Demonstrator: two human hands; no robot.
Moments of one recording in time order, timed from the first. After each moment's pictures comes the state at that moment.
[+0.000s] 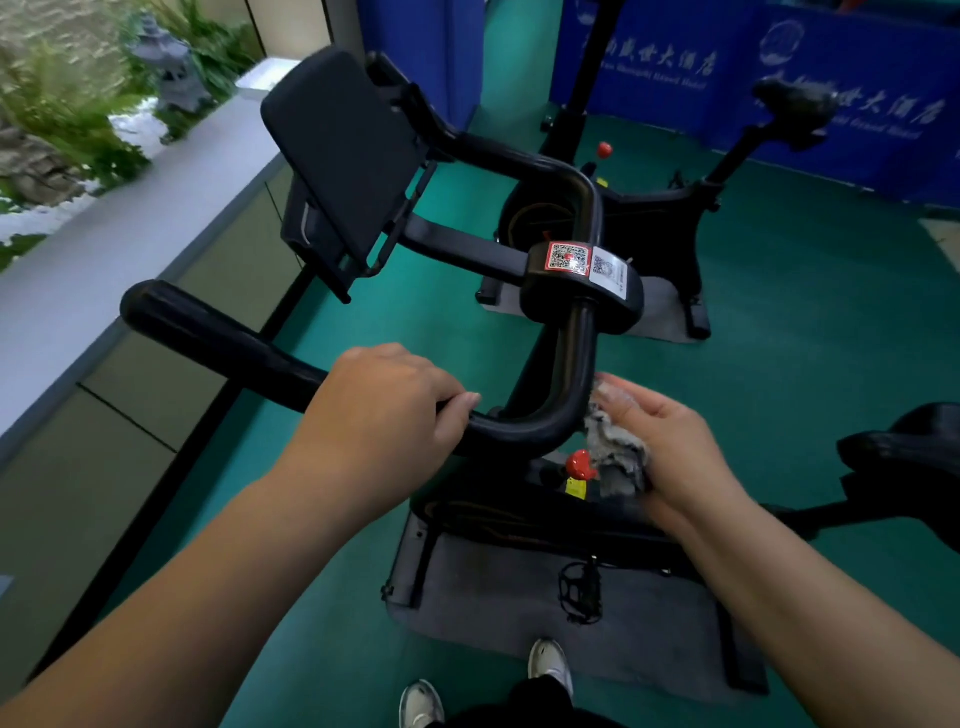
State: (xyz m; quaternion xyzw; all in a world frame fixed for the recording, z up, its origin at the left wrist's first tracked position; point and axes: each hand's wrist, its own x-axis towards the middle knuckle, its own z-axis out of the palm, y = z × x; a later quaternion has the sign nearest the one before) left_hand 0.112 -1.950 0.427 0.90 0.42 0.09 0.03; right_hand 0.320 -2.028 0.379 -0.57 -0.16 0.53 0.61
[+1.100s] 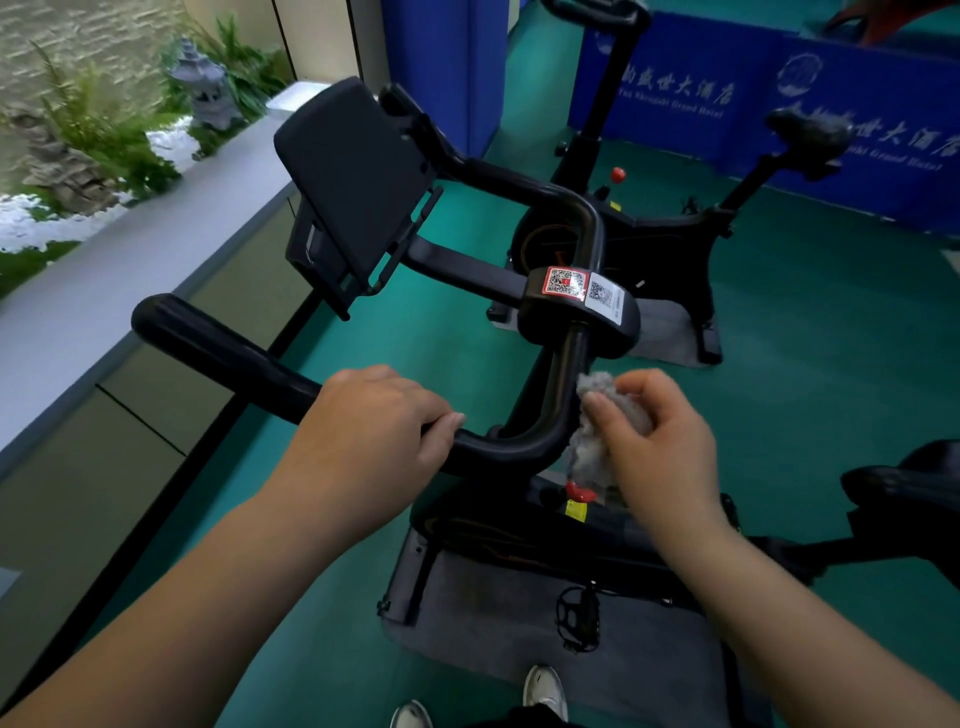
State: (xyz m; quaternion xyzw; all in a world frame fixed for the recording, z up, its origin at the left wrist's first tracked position) left_hand 0.110 -1.958 0.426 0.89 0.44 0.10 0.04; right_hand 0.322 -2.026 0.389 -0.72 -0.45 0.18 0.50
